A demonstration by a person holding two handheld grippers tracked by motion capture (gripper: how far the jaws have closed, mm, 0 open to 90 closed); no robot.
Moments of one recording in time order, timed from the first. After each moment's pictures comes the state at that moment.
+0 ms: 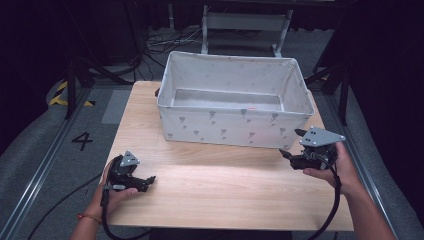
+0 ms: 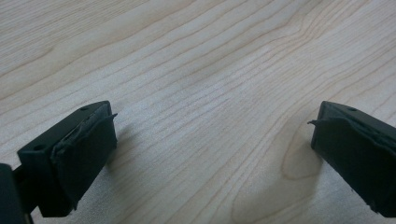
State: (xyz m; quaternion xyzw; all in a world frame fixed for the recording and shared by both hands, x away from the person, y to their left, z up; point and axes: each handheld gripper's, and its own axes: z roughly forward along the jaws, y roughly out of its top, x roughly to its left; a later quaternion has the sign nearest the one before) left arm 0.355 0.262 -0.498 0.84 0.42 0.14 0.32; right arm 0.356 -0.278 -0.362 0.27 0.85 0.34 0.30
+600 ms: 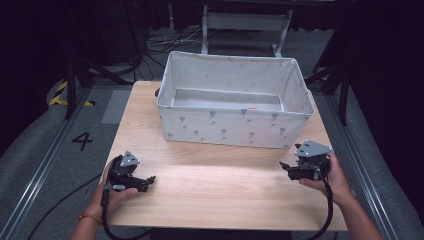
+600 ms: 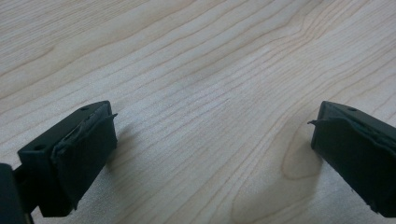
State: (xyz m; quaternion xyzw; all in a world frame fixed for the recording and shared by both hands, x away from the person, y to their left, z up) left arm 0.355 0.262 -0.497 0.84 0.42 0.14 0.32; right arm 0.355 -0.289 -0.419 0.32 0.86 0.29 0.28
